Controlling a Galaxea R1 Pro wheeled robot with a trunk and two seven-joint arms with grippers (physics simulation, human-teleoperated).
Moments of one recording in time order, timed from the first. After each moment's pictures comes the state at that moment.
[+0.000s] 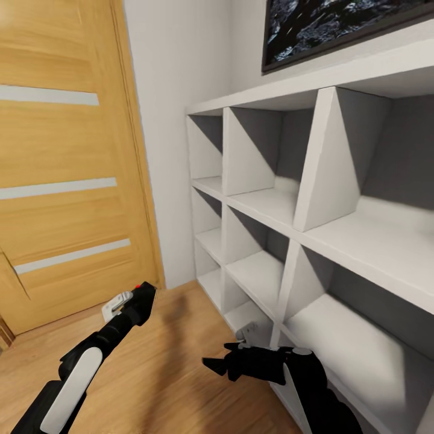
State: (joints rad) left arm -0.27 0.17 -0.11 -1.47 0.94 0.36 0.33; right arm -0.23 0.13 0.09 -1.44 0.11 0.75 0.87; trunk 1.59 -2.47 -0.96
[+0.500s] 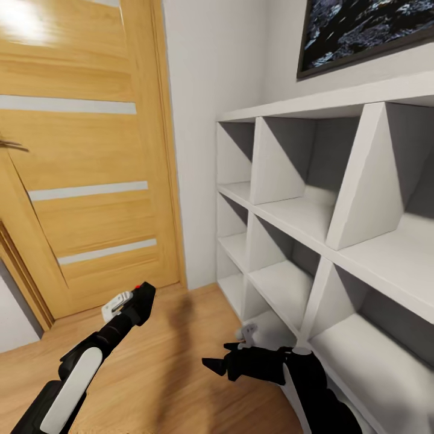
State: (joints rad) left arm -0.27 0.17 -0.11 -1.47 0.93 0.36 0.33; right arm -0.23 0.13 0.09 -1.44 0.11 0.75 0.87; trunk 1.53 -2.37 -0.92
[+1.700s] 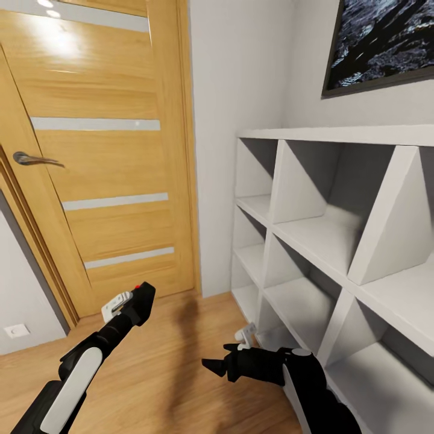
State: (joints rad) left arm -0.27 0.17 -0.11 -1.47 0.93 0.36 0.33; right arm -0.23 0.13 0.09 -1.43 0.11 0.74 0.87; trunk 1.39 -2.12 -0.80
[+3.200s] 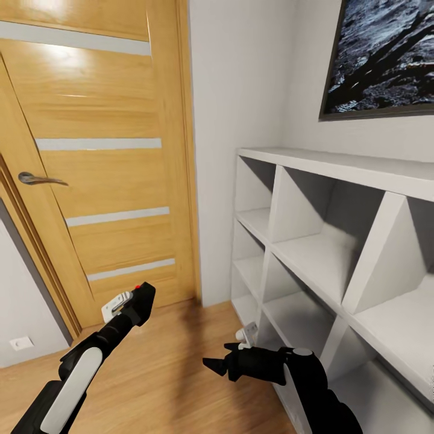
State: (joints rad) left arm -0.27 0.17 -0.11 -1.47 0.94 0.36 0.33; right arm -0.23 0.13 0.09 -1.44 0.11 0.74 0.88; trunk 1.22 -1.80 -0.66
